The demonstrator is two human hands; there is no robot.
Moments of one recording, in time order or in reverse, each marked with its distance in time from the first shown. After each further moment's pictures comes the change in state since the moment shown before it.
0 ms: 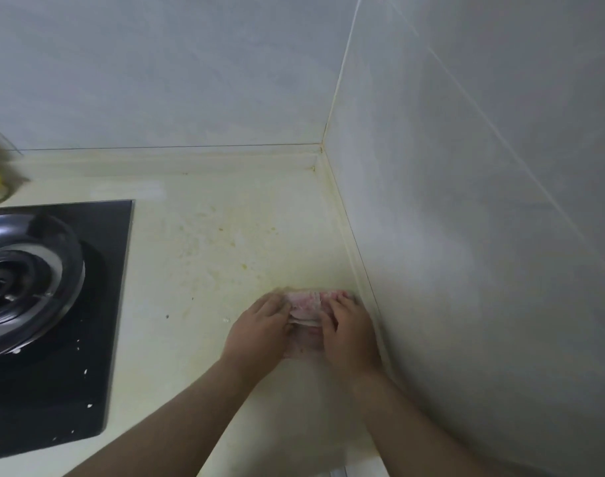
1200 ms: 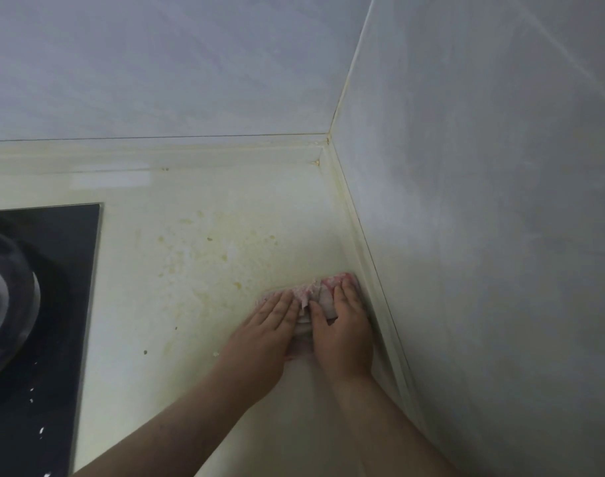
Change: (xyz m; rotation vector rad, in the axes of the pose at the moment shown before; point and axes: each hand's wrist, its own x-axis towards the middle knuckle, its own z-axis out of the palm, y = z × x) left_hand 0.038 -0.025 0.007 0.154 0.017 0.155; right_hand 0.053 -0.027 0.026 0.043 0.062 0.175
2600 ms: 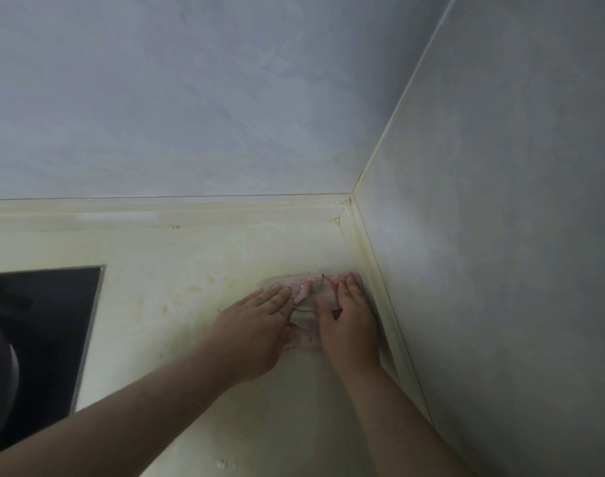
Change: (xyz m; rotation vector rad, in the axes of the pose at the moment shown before) left_hand 0.103 -0.099 -0.043 0.103 0.038 0.103; right_hand 0.124 -0.051 0.021 0.035 -0.031 -0.111
